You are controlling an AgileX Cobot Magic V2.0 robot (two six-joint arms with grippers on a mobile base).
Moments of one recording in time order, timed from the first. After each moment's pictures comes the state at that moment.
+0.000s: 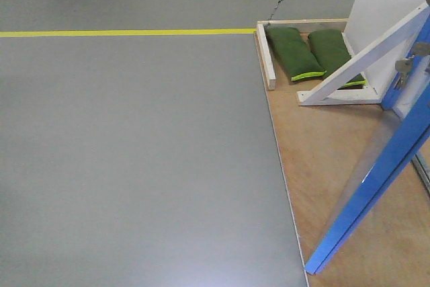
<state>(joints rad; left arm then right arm) 0.13 -0.01 0.03 0.07 0.36 -0.02 -0.89 1.44 -1.93 1.34 0.92 0.14</state>
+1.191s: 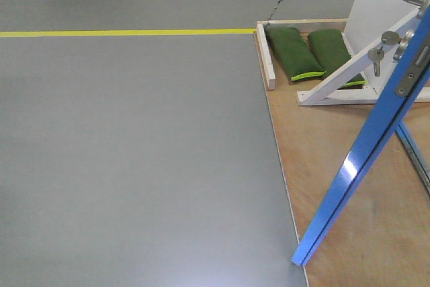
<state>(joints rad) 0.13 -0.01 0.03 0.07 0.36 -0.02 -0.57 1.63 -1.93 0.93 0.92 0.14</state>
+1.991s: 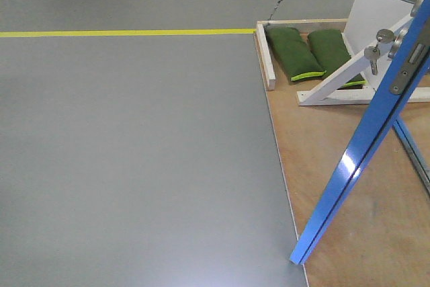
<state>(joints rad) 0.13 -0.01 0.03 0.07 0.36 -0.02 -0.56 1.62 -1.92 0.92 0.98 0.14</state>
